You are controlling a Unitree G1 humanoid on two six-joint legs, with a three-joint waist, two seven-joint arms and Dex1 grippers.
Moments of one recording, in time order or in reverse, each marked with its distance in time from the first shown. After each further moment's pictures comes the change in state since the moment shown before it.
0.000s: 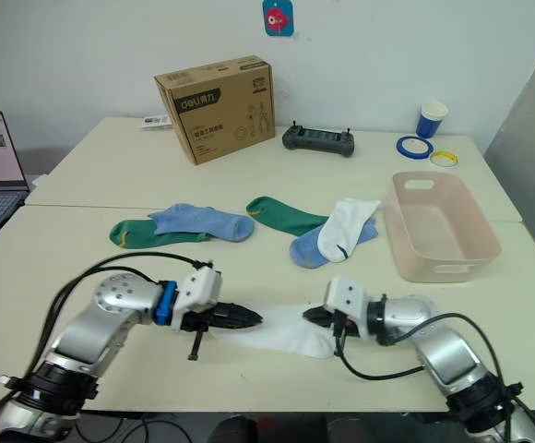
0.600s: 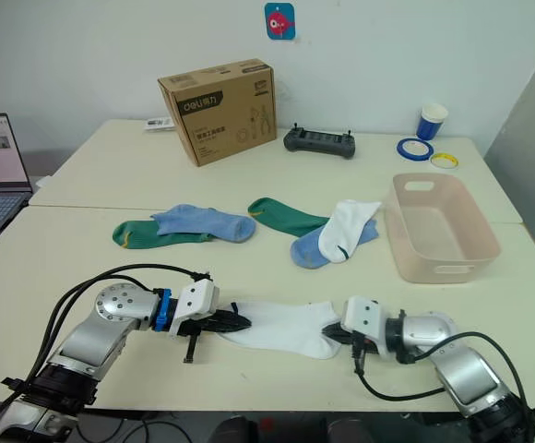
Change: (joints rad) left arm 0.011 0.053 0.043 0.154 0.051 -0.091 0.017; right arm 0.172 -0.147 -0.115 -0.043 -0.009 -0.075 0.042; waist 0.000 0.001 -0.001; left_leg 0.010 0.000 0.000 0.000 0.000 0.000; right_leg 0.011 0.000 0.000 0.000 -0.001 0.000
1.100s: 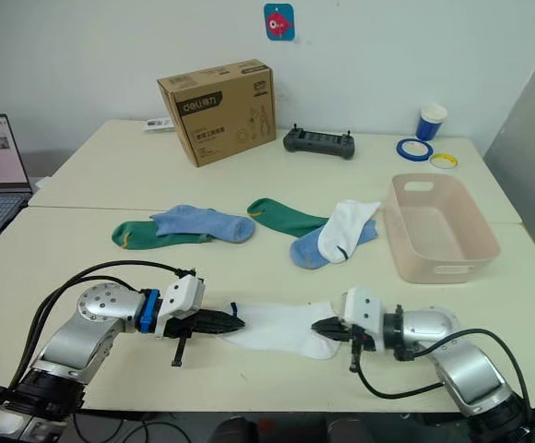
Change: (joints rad) left arm 0.064 0.029 0.040 -0.090 -0.080 0.040 -0.087; right arm -0.036 0.054 0.047 -0.063 0.051 0.071 0.019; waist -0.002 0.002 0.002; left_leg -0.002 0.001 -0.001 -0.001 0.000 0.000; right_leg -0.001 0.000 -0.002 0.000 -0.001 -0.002
